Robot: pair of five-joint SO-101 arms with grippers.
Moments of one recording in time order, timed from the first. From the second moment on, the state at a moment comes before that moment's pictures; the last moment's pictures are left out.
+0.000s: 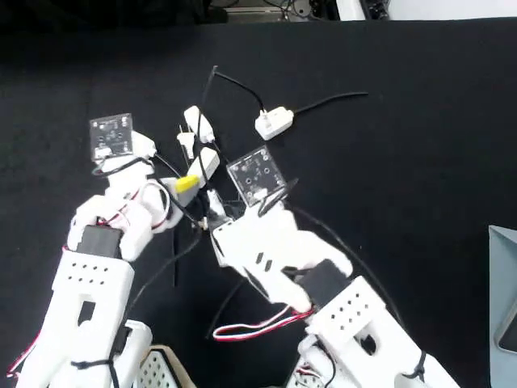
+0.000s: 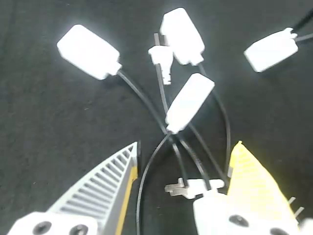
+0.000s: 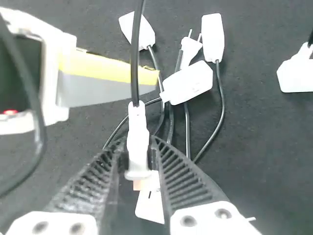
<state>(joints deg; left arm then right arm) 3.0 -51.6 58.7 45.3 14.8 -38.8 -59.5 66.3 39.9 -5.9</state>
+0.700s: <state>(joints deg) 10.5 -85.4 68.7 53.1 8.5 -36.9 -59.7 69.8 36.1 -6.1</state>
